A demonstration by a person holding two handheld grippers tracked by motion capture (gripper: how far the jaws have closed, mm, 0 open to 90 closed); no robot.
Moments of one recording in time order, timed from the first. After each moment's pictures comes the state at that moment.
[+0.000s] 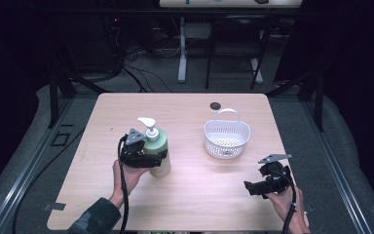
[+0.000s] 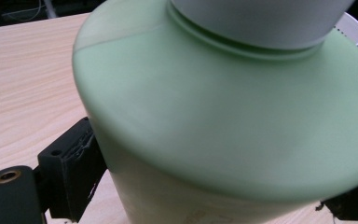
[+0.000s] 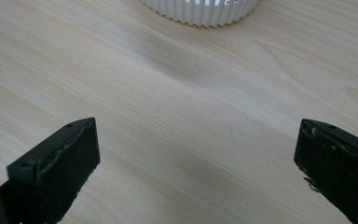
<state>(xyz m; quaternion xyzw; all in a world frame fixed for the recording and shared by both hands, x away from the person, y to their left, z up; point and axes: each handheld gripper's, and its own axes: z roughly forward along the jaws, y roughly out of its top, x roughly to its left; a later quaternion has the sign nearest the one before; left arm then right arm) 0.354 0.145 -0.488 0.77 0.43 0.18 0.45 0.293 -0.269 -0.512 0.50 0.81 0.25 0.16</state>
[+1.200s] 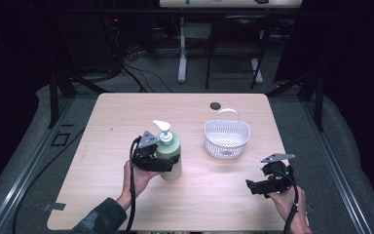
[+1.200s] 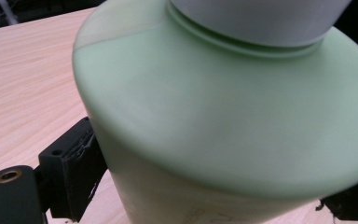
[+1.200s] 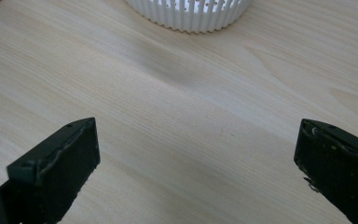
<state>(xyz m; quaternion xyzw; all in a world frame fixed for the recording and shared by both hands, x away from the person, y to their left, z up) 0.348 0.111 -0.488 0.79 0.38 0.15 0.46 0.291 -0.274 -0.506 0.51 0.80 0.26 0.17</state>
